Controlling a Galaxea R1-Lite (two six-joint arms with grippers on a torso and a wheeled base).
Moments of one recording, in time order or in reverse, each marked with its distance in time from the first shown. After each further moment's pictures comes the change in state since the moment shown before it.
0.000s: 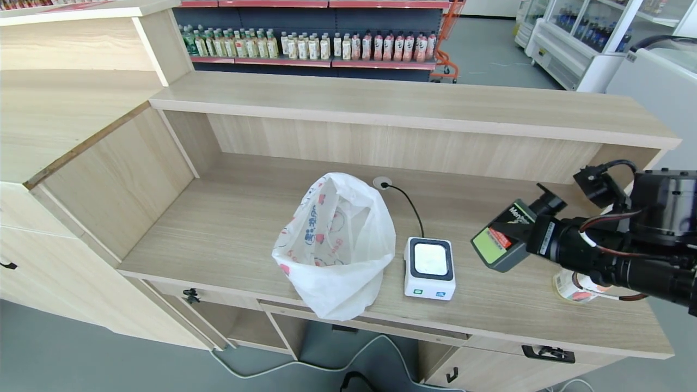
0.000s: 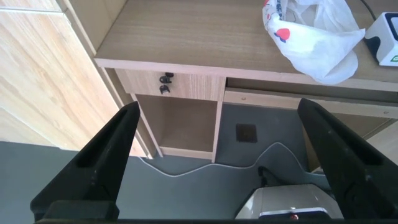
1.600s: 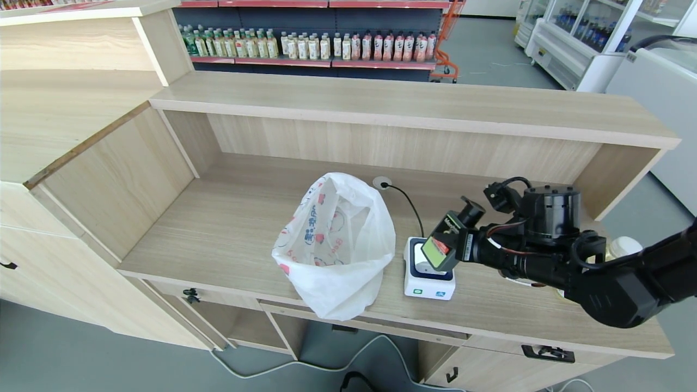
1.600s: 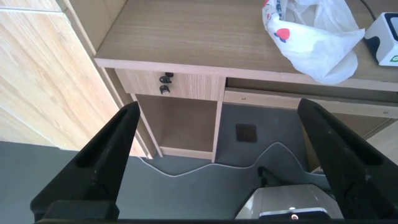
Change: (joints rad) left arm 0.000 0.000 0.000 0.000 0.000 0.000; right arm 0.111 0.352 -0.138 -0.200 -0.001 -0.147
